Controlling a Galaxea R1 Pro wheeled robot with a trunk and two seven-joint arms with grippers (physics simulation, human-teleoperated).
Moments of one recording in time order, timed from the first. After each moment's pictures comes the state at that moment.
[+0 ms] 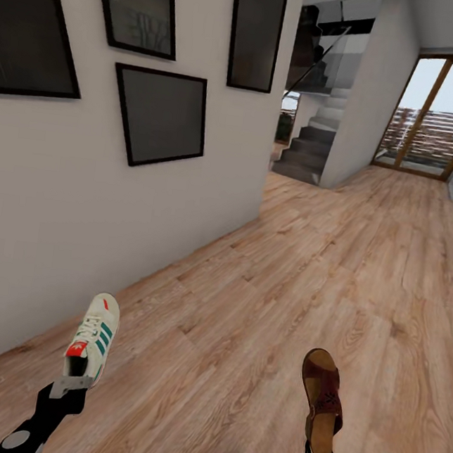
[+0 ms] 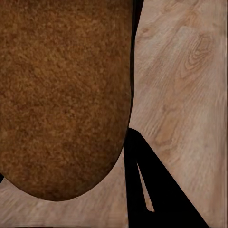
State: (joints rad) left arm -0.31 0.10 0.35 -0.63 -0.16 -0.20 -0.16; right arm -0.13 -0.03 -0.28 -0.58 0.05 -0.63 0.08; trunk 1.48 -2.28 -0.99
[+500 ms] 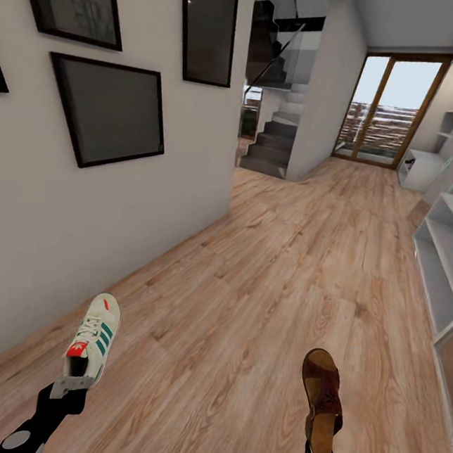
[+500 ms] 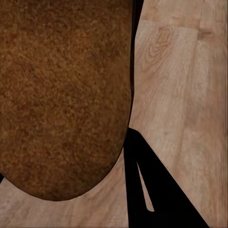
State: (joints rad) left arm -0.31 0.10 0.35 -0.63 -0.16 -0.21 -0.16; right arm -0.13 -0.03 -0.28 -0.58 0.05 -0.63 0.08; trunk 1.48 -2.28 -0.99
